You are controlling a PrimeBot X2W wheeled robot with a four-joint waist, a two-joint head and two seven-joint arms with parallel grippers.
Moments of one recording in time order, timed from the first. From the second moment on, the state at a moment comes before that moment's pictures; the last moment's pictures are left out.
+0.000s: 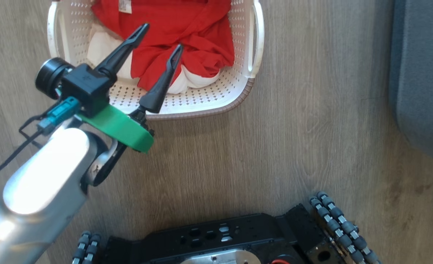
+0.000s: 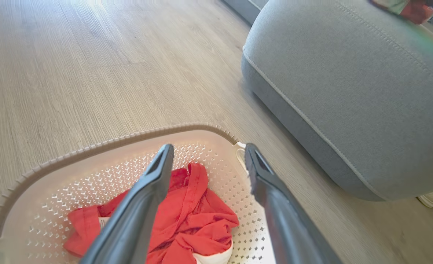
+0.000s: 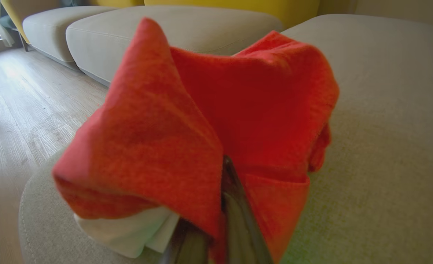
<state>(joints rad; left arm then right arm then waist) -0.69 0.49 -0.78 0.03 -0.60 0.03 -0.24 -1.23 -0.33 -0.80 0.71 0.17 0.12 -0.06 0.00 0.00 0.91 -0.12</state>
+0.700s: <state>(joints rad) -0.58 0.36 -0.72 0.17 -0.64 -0.04 -0.26 -0.66 -0.33 -0.36 0.44 0.34 0.12 -0.13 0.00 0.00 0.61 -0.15</state>
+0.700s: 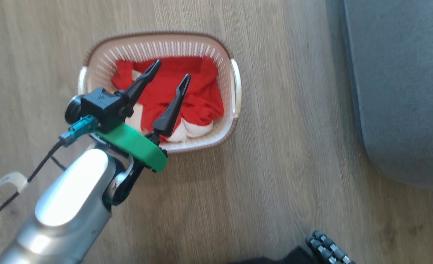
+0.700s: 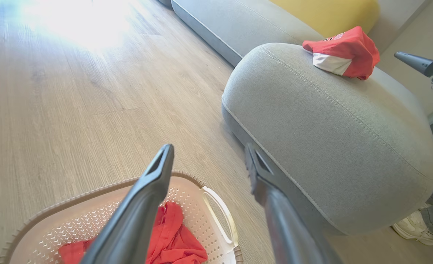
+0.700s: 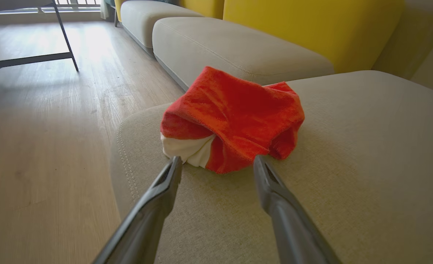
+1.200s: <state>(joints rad) -0.35 0.26 -0.46 0.27 -0.59 -0.09 -0.26 -0.29 -0.25 -0.15 0.09 0.19 0.12 -0.18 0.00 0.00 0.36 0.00</state>
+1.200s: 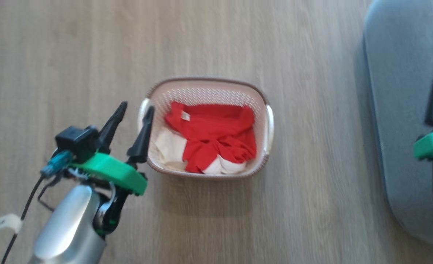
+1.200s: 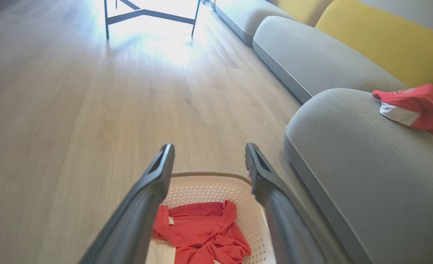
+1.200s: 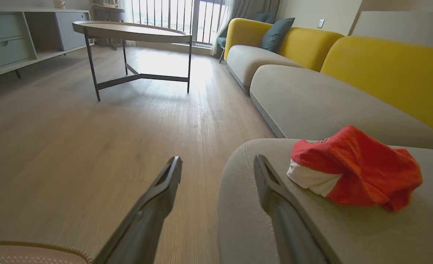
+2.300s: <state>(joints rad) -0.14 0.21 -0.27 0.36 -0.47 -0.12 -0.26 0.03 -0.04 -0.02 0.19 0.12 0.12 -0.25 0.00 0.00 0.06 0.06</state>
